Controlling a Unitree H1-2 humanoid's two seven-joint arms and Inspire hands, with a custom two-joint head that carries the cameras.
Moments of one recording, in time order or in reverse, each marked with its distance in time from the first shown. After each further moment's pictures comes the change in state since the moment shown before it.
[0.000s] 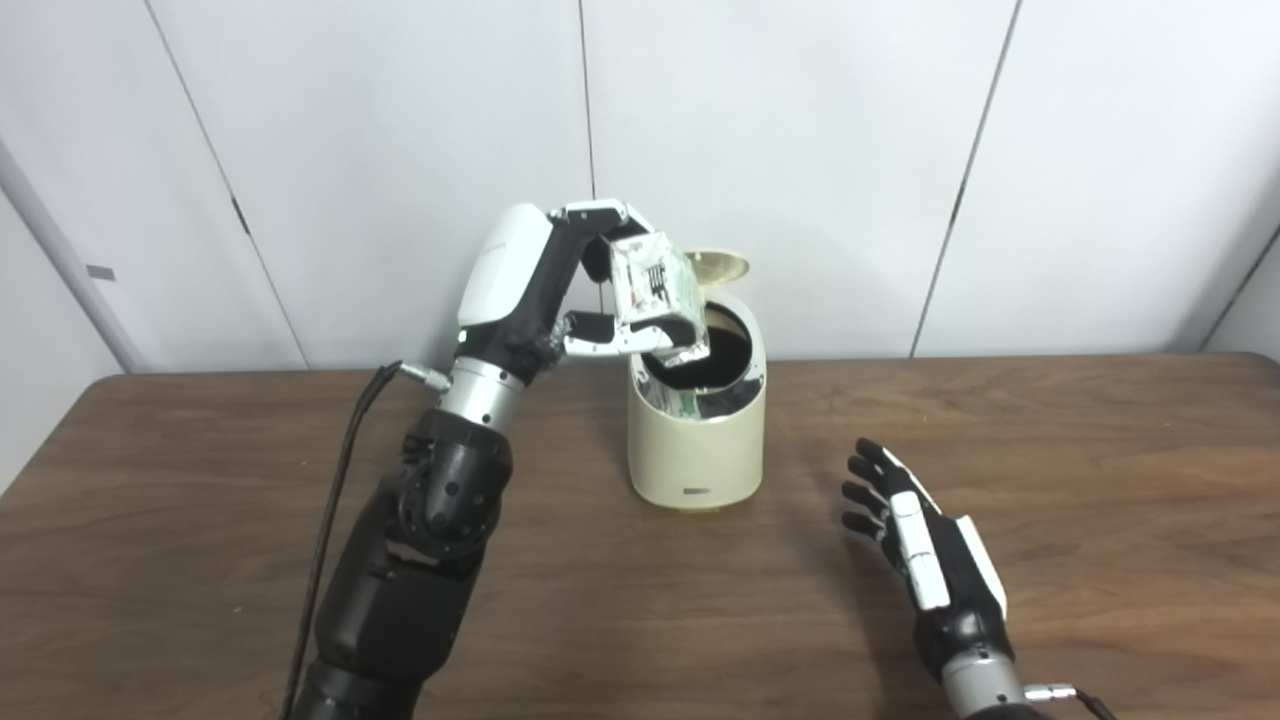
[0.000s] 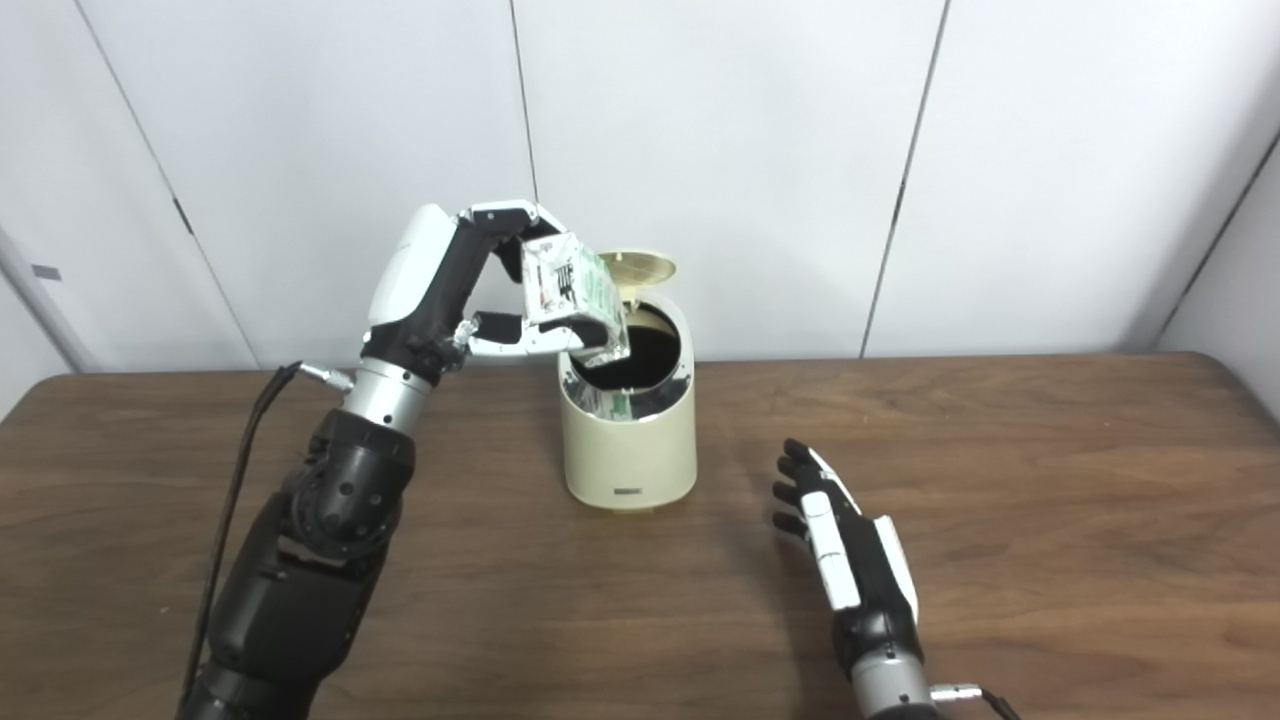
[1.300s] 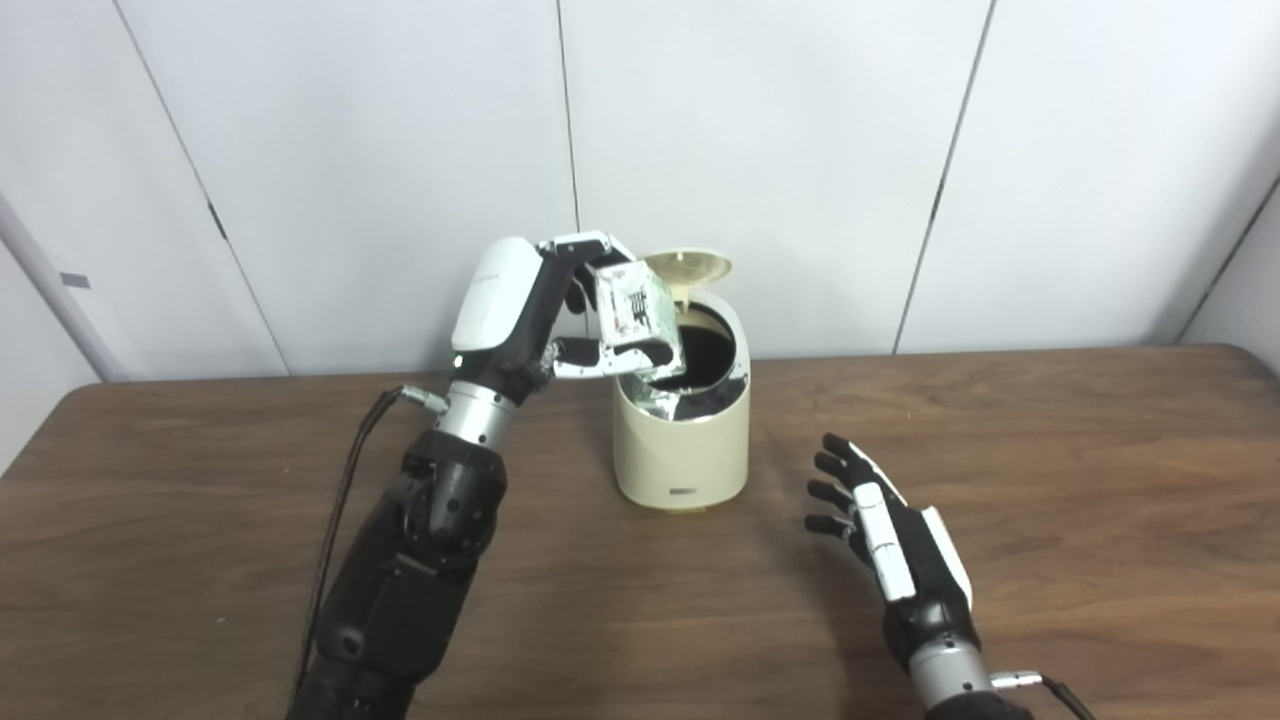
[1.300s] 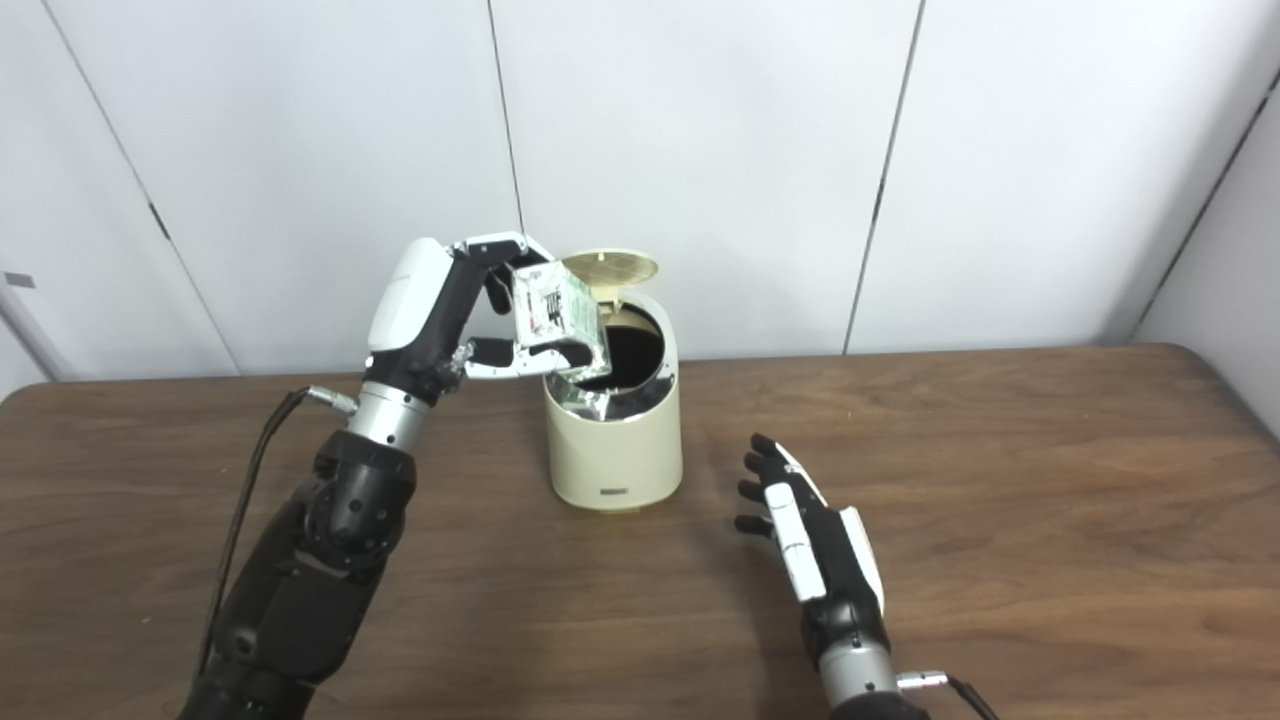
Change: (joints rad) left arm -0.013 -0.010 -0.014 0.204 0.022 -0.140 0.132; right arm -0.009 0.028 0.008 -0.019 -0.027 0.036 0.001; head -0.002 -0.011
